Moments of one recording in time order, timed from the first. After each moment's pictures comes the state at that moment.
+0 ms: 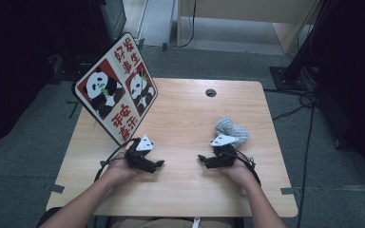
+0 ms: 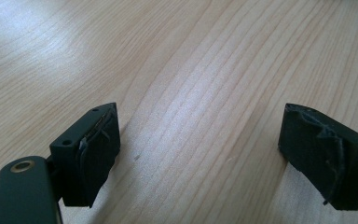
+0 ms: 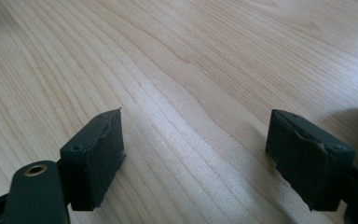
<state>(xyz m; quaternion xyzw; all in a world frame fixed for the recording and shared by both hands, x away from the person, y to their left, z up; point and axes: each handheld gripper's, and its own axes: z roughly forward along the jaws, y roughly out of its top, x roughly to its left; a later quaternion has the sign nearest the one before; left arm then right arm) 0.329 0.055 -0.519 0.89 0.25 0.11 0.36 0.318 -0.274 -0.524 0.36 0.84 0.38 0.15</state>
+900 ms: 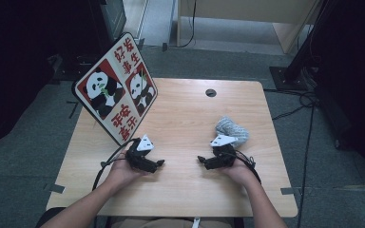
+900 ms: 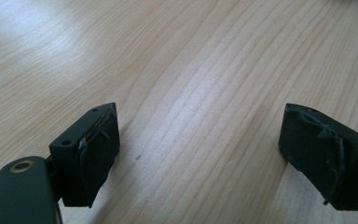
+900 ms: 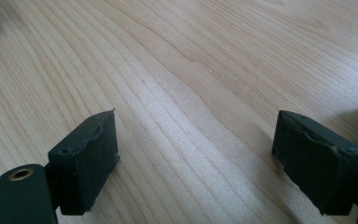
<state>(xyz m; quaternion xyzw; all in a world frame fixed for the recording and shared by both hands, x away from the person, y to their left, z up) 0.327 0.052 -0.519 0.89 0.26 0.11 0.36 0.318 -0.273 -0.524 0.36 0.84 0.37 0.15</state>
